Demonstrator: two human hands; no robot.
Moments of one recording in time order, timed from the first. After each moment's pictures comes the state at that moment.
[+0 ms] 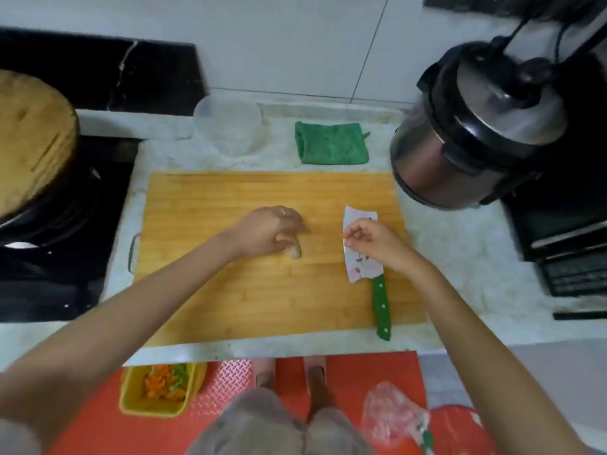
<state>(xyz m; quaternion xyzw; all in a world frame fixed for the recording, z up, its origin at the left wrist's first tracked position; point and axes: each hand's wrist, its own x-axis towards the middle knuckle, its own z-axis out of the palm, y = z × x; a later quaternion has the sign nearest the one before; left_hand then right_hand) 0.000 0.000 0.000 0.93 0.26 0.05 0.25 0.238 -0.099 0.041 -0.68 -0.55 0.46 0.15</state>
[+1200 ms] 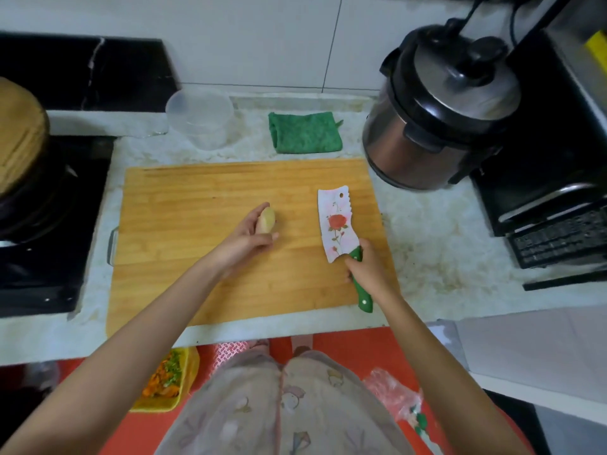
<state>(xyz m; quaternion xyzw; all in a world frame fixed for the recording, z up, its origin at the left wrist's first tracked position) 0.016 -0.073 0.001 0.45 0.43 0.21 0.75 0.240 -0.182 0.003 -0.78 -0.33 0.44 0.29</state>
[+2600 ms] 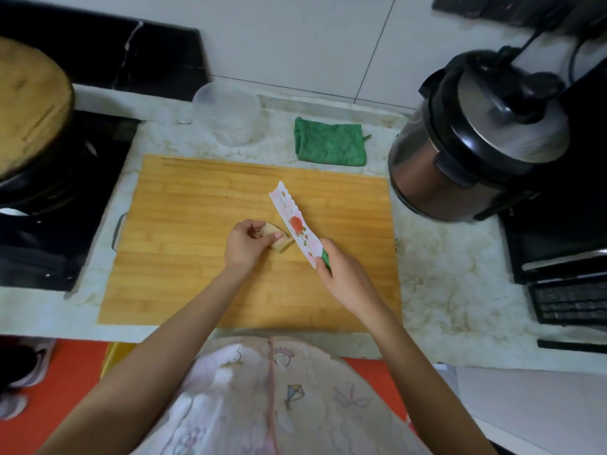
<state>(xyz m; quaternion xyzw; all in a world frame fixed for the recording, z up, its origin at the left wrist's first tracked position) 0.034 -0.057 -0.059 0.47 0.68 0.32 0.46 0.211 -0.143 0.037 -0.68 -0.66 0.30 0.08</state>
